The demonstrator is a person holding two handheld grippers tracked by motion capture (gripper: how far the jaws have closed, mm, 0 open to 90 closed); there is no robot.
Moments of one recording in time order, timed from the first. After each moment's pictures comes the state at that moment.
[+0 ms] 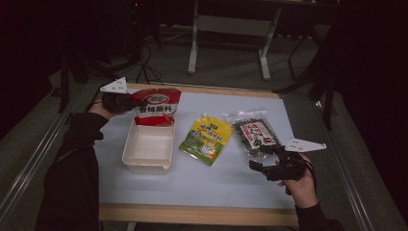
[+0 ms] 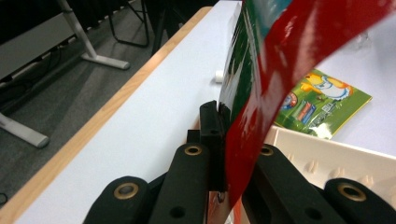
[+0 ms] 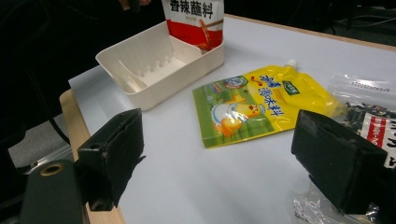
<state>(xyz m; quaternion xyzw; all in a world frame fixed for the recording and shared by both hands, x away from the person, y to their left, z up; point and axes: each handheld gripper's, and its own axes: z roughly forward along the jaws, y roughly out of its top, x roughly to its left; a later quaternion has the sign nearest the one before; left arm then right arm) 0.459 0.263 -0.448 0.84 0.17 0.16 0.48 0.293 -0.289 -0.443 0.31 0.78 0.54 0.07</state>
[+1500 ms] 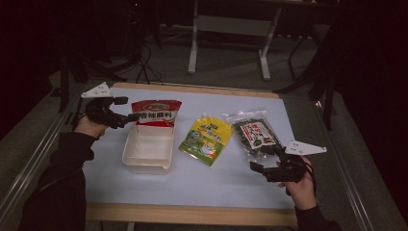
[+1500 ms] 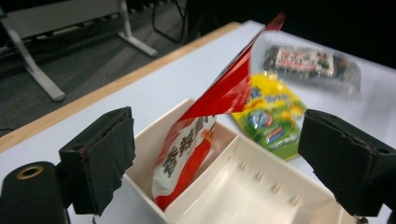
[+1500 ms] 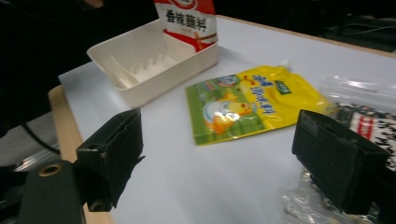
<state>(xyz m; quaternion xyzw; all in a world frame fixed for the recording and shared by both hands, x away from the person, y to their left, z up) 0.379 0.269 -0.415 0.78 0.32 0.16 0.51 0.292 -0.294 -0.451 0.30 0.78 0.54 0.10</state>
